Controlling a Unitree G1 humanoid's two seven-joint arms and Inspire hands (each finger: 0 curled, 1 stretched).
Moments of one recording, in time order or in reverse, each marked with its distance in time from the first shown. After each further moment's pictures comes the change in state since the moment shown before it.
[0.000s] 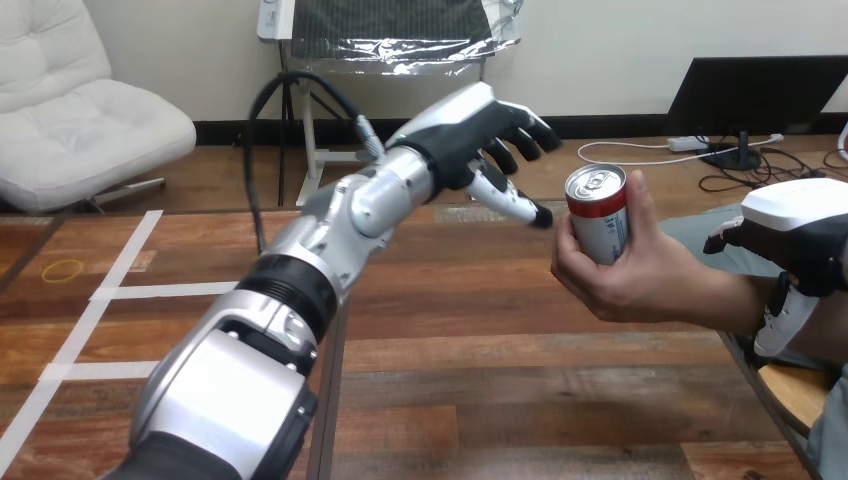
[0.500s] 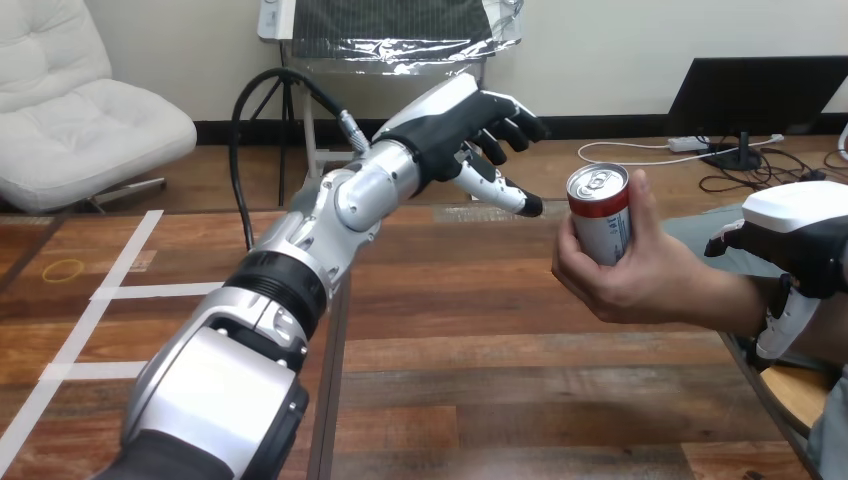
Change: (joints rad) left arm -0.001 0.021 0.003 0.000 -0.019 0.000 -0.001; right arm -0.002 0.000 0.000 0.001 0.000 0.002 0.012
